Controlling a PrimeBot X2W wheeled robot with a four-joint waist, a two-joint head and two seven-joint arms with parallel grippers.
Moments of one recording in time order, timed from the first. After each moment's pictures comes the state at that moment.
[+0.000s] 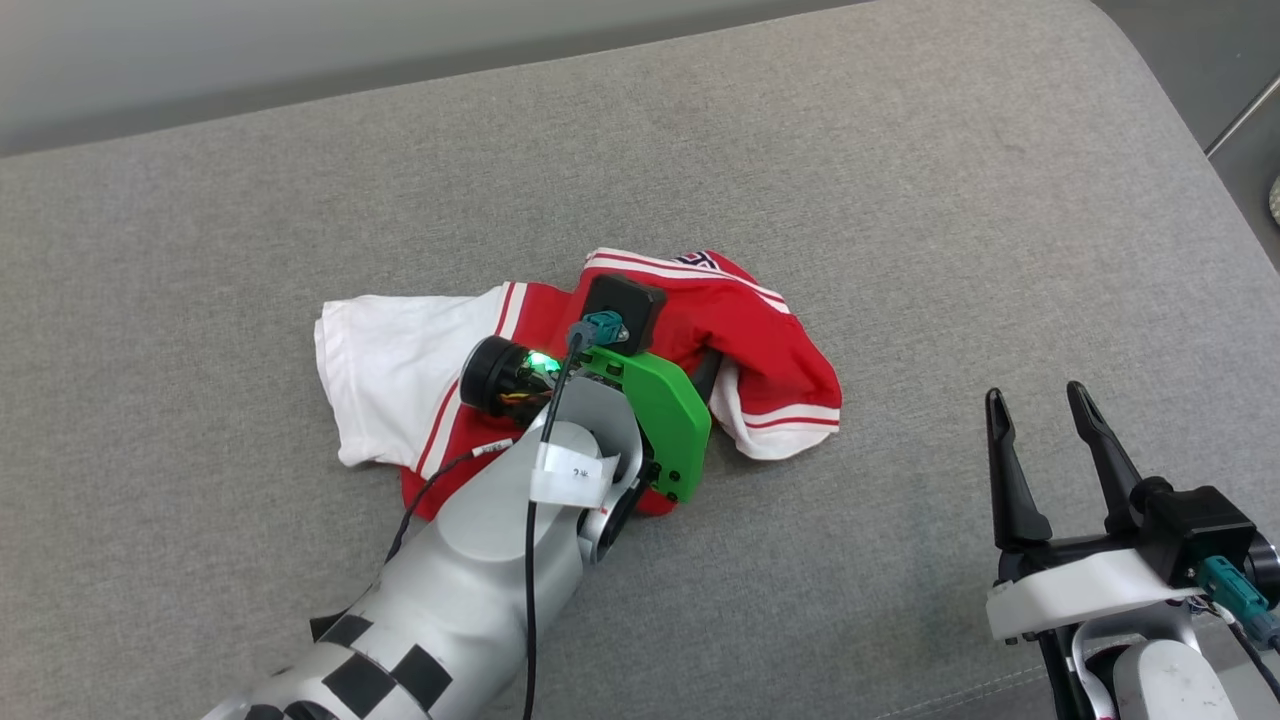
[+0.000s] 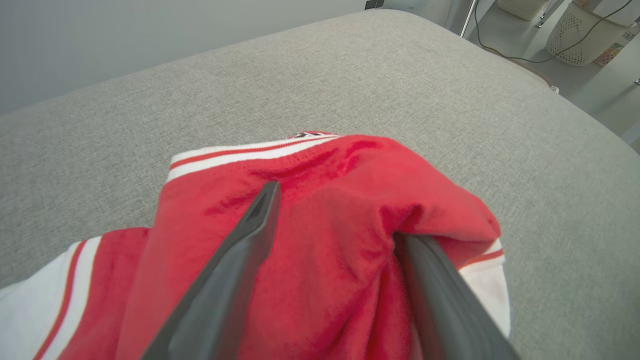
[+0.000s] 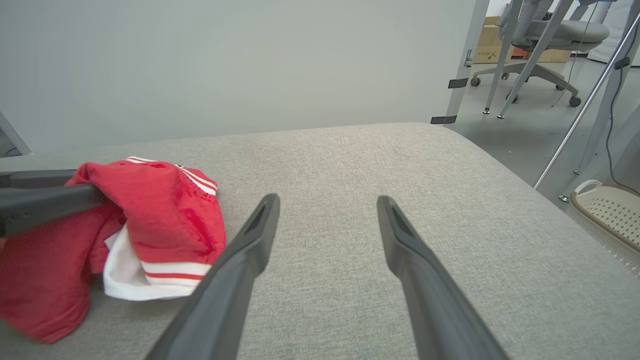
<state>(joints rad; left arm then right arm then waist) -0.80 0.06 -0.90 0.80 -0.70 0.06 -0.11 -0.06 -0.06 0.00 0.04 0.11 0.13 -0.24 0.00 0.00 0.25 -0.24</state>
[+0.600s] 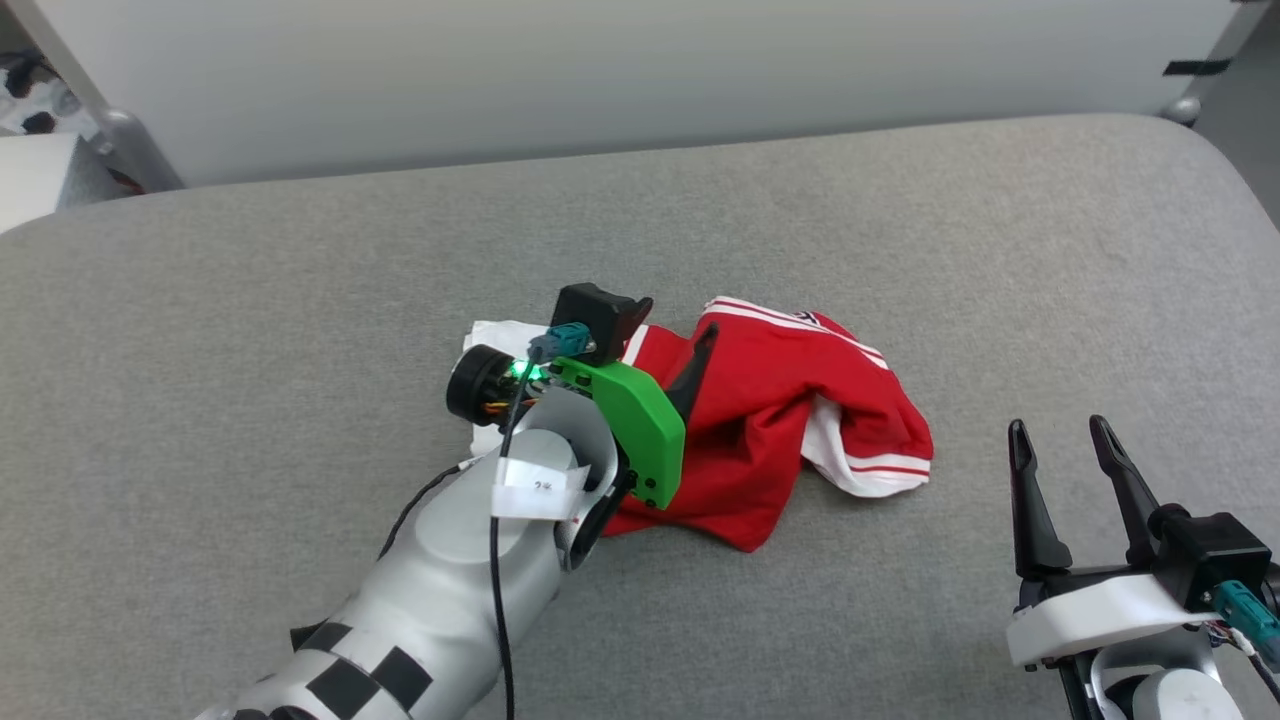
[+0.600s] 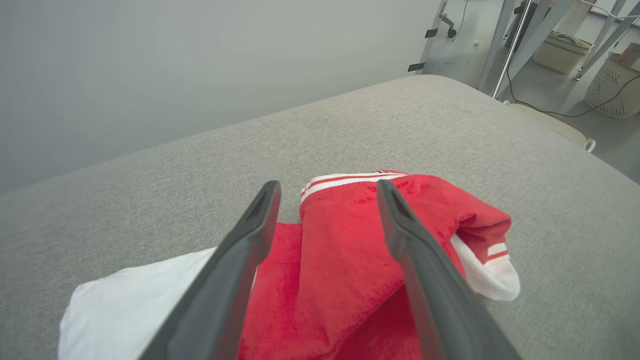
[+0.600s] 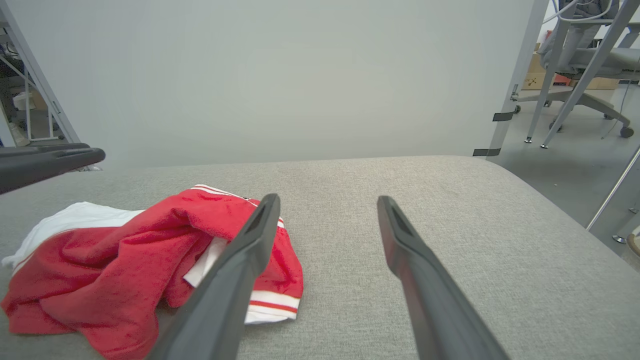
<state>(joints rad) -0.80 0.07 -0.90 0.85 -0.75 -0.02 -0.20 -0.02 -0.06 -0.05 0.04 0.09 0.13 -0.23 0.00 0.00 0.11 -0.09</state>
